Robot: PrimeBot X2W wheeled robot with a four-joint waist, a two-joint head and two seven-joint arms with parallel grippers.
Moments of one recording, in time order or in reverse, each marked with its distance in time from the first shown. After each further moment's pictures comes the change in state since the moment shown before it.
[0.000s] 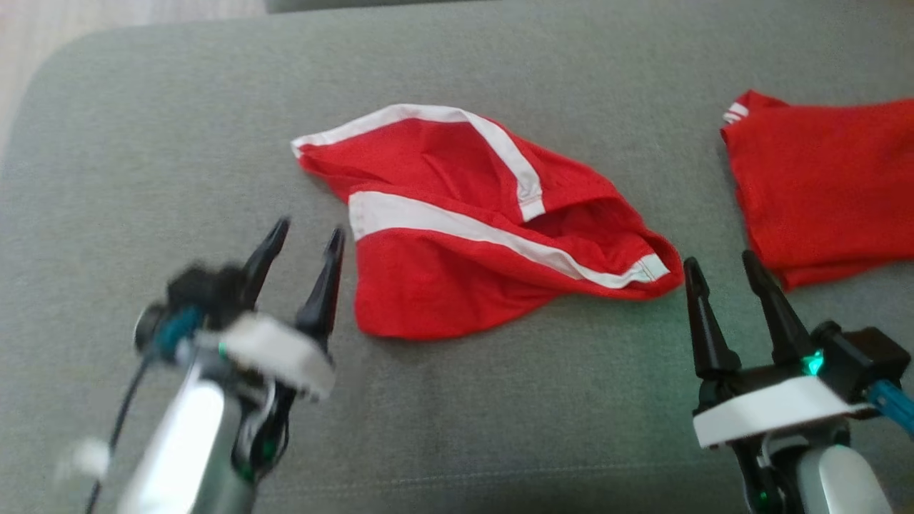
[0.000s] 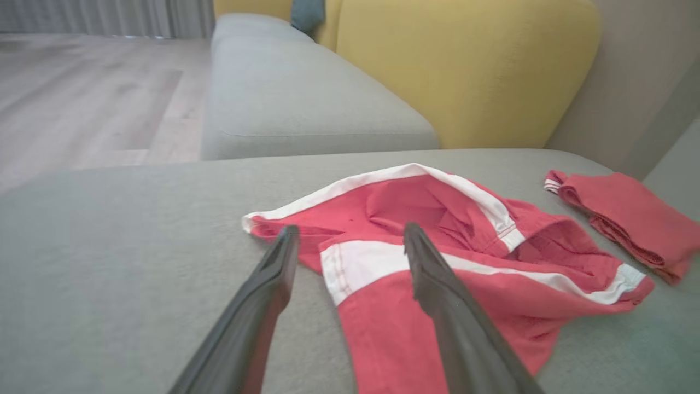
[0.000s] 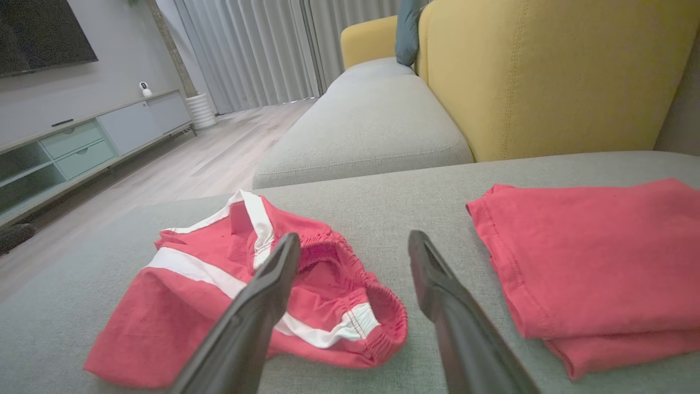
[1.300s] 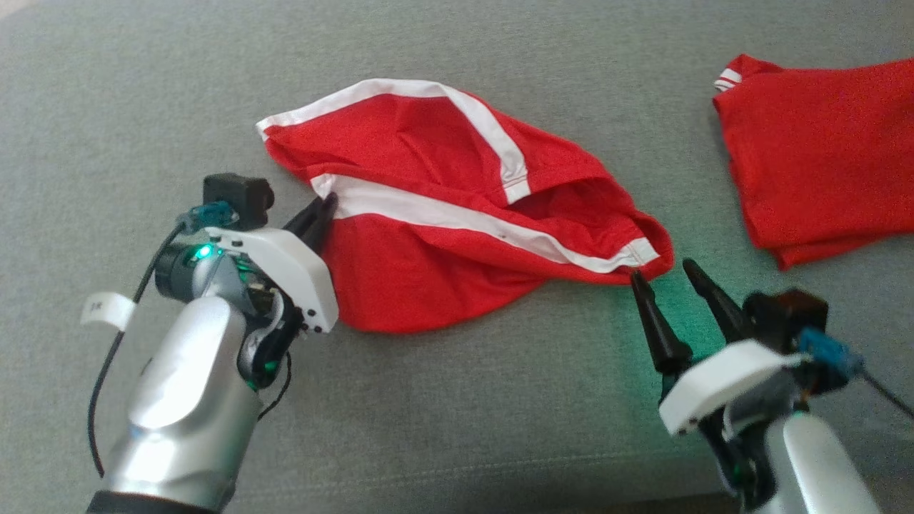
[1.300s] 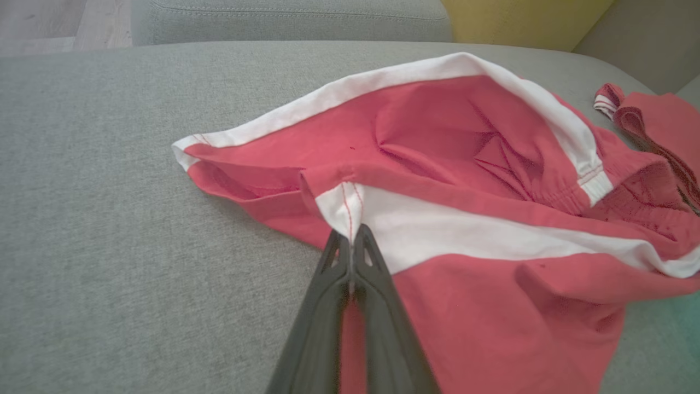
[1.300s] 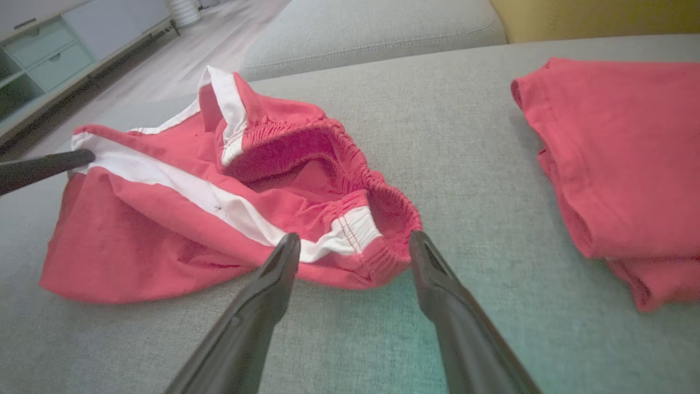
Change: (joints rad) left arm -0.346 -0.025 -0.070 0.436 -0.116 -0.079 0.204; right arm -0.084 -0.009 0.062 0.137 0.009 0.000 0.136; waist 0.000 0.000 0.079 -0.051
